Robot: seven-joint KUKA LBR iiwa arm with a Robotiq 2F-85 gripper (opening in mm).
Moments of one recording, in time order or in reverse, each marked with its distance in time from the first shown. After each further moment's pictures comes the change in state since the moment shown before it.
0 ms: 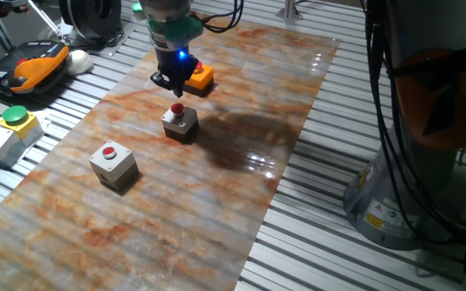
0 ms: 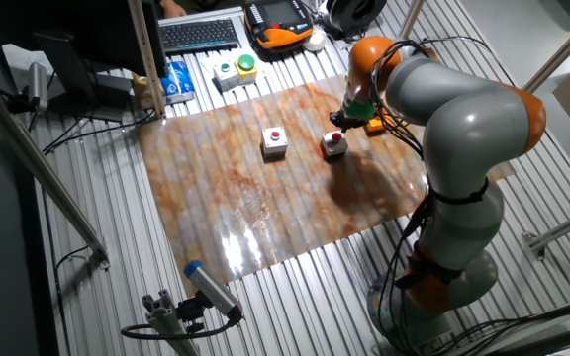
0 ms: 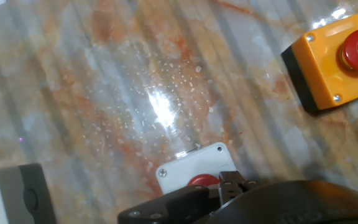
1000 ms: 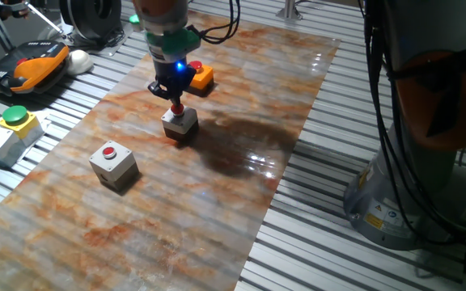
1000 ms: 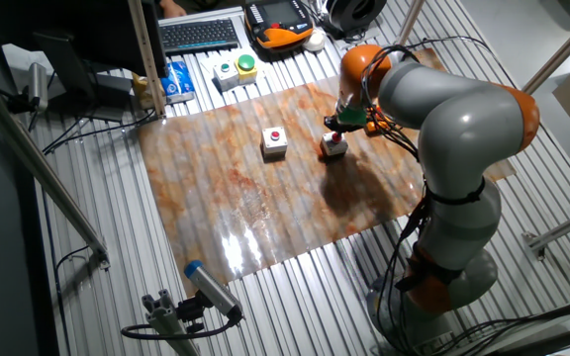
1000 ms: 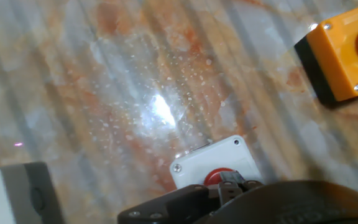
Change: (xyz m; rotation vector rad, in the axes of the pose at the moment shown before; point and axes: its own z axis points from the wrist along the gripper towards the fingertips) arm 0.010 0.010 0.017 -0.066 0.004 0.034
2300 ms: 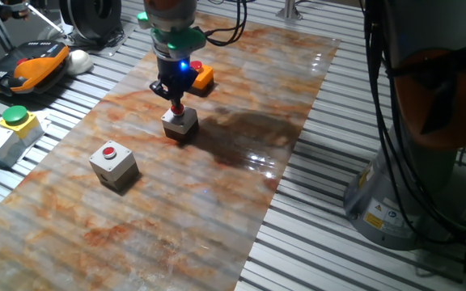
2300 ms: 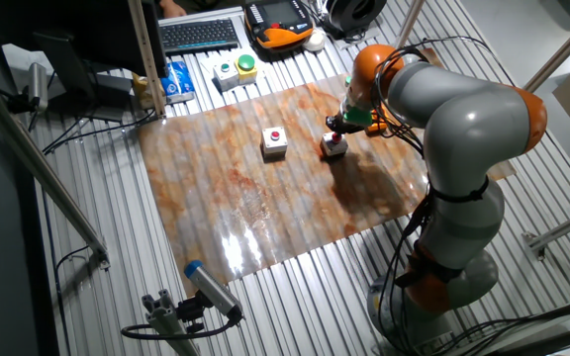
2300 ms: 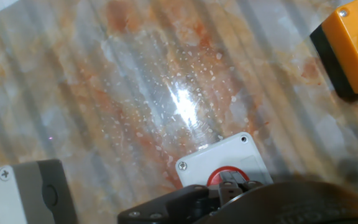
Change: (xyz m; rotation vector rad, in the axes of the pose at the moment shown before) arm 0.000 0.001 0.004 -0.019 0.003 -0.007
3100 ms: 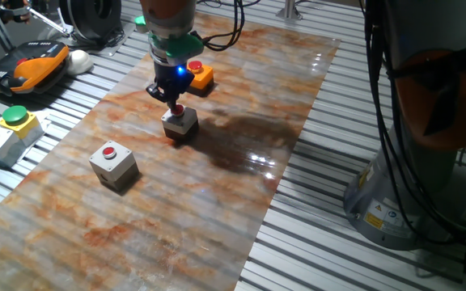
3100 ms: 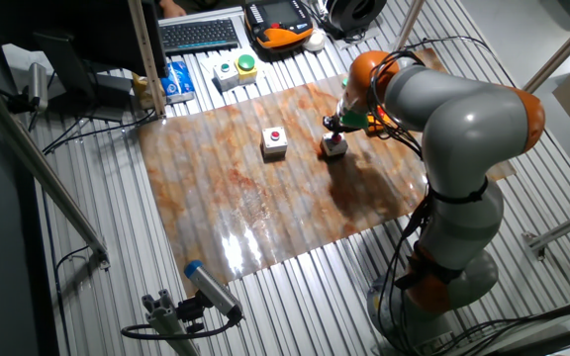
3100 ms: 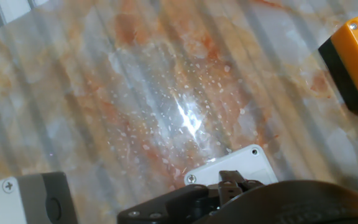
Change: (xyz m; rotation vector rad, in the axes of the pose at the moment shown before) arm 0.002 0.002 0.012 0.008 -0.031 -0.009
